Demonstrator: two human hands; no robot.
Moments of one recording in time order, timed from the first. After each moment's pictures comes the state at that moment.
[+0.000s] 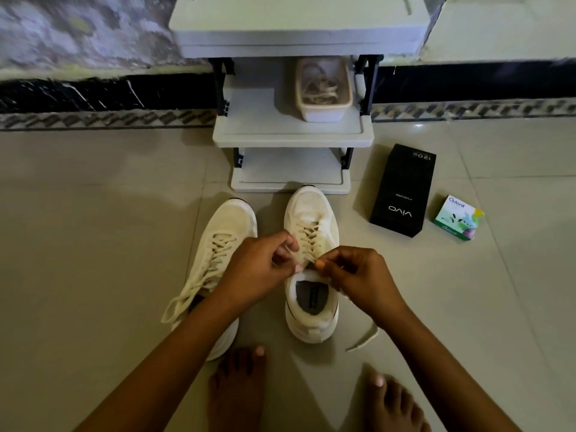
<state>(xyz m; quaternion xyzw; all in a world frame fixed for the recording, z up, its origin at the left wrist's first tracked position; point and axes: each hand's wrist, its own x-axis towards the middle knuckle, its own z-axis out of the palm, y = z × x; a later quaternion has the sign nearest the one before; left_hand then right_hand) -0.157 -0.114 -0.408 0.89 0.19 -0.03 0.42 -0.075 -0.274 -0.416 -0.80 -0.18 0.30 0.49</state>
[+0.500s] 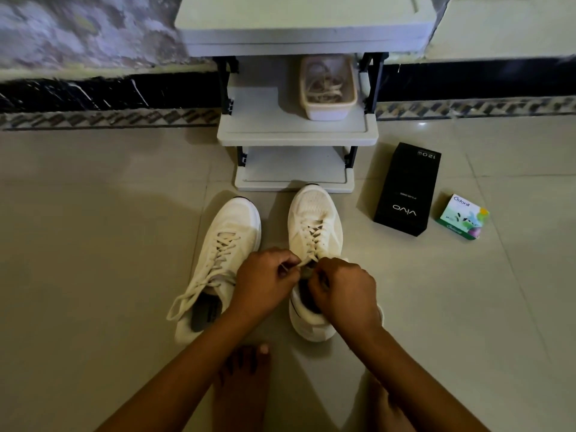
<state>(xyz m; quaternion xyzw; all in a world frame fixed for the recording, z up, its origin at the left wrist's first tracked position) -0.168 -0.124 -0.443 0.90 0.21 0.05 0.38 -0.105 -0.254 -0.442 -0.92 -0.28 0.08 0.25</state>
